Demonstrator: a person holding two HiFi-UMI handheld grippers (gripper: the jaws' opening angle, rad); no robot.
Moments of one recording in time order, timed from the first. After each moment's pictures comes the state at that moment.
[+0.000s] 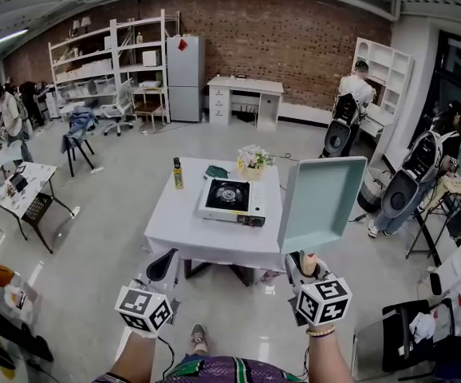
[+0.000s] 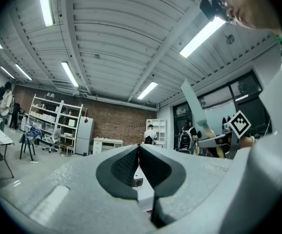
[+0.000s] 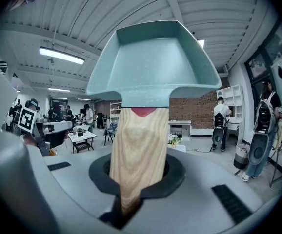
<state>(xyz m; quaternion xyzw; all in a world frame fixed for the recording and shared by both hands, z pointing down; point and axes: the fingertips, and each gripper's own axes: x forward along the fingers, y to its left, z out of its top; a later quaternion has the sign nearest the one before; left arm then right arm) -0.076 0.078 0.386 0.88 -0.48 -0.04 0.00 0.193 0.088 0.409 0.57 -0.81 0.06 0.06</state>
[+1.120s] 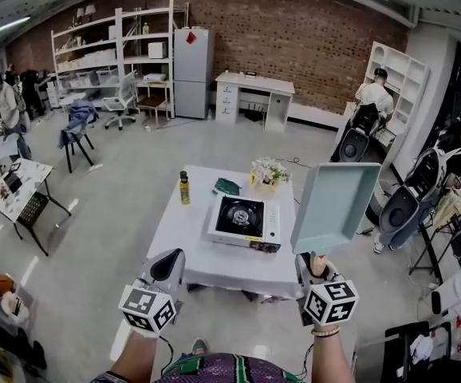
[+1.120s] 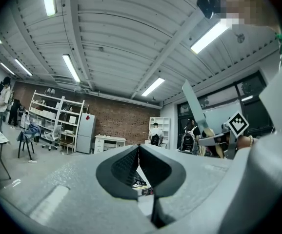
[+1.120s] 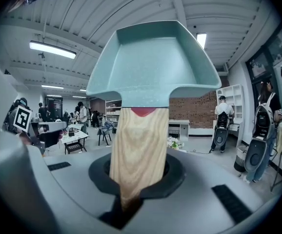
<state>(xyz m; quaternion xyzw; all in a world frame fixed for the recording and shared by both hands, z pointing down) -0.113 -0.089 0.383 0.88 -0.48 -0.03 0.02 0.174 -0.083 0.399 0.59 -0.80 0.07 0.07</state>
